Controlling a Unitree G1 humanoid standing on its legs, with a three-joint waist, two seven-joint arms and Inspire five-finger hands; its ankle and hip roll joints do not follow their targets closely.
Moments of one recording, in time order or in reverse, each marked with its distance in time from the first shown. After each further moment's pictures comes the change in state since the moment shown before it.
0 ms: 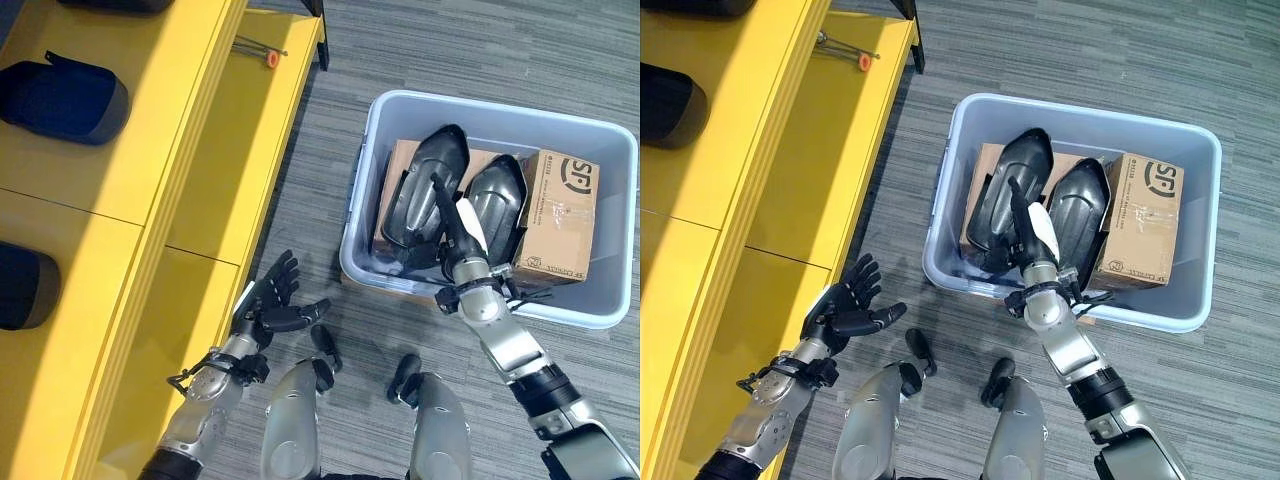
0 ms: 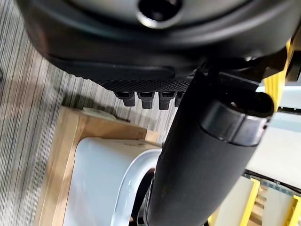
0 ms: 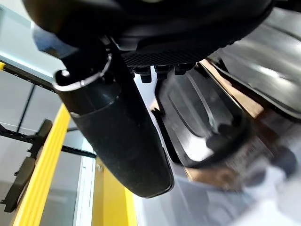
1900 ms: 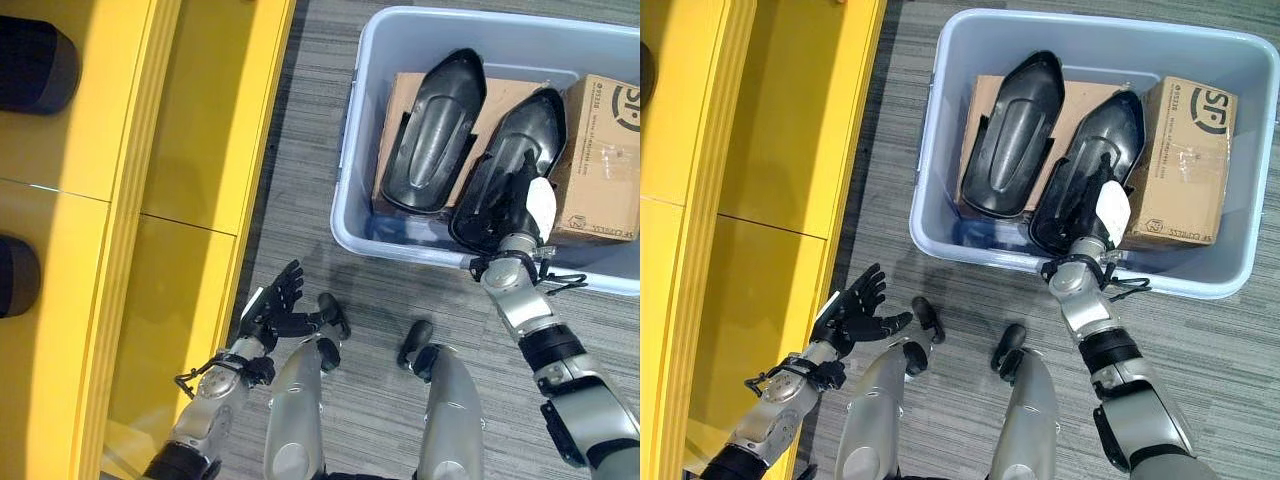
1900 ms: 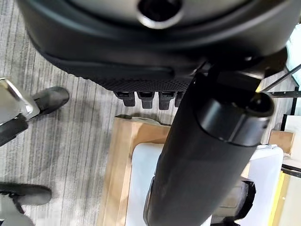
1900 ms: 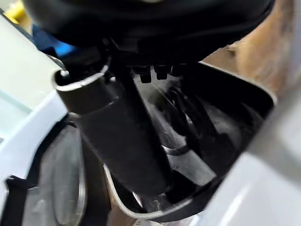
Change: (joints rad) left arm -0.039 -0.002 -0.062 0.091 0.048 0.002 -0.026; right arm -0.213 -0.042 -0.061 0.447 0.102 0.018 -0.234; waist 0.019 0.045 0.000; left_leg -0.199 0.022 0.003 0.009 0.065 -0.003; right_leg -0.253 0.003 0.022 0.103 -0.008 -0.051
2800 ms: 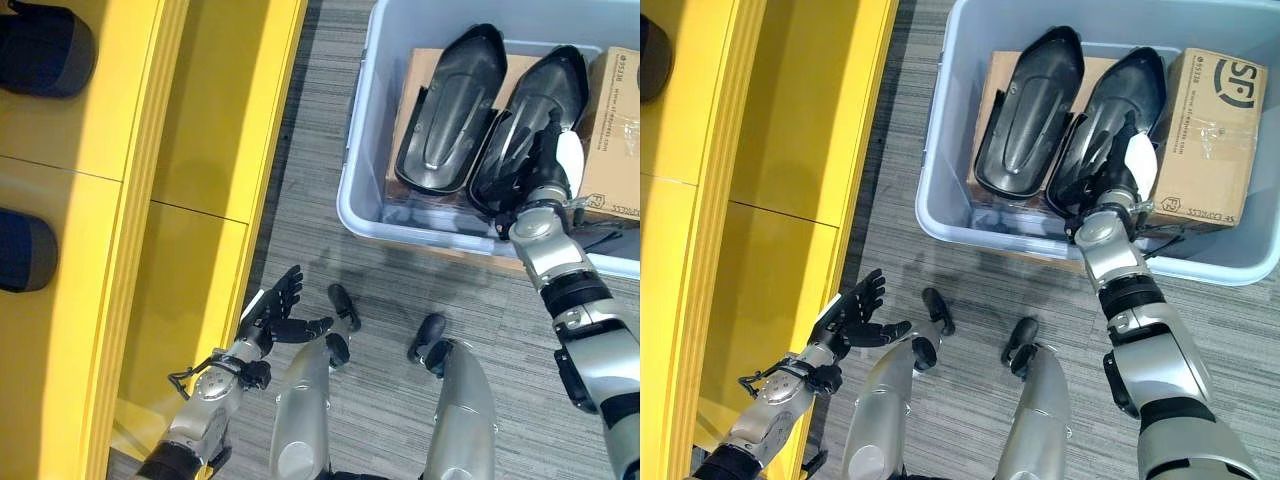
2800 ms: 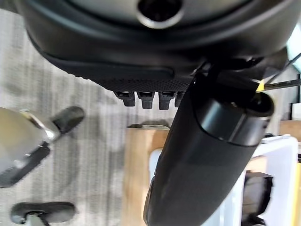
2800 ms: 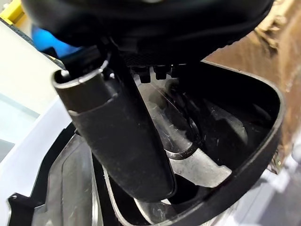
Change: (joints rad) left arm -0.010 0.048 -0.020 -0.025 0.068 -0.010 0.002; right arm -0.320 -0.105 0.068 0.315 0.098 -0.037 0.110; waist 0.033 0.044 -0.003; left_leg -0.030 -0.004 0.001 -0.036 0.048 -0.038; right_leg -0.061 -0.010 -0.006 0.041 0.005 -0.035
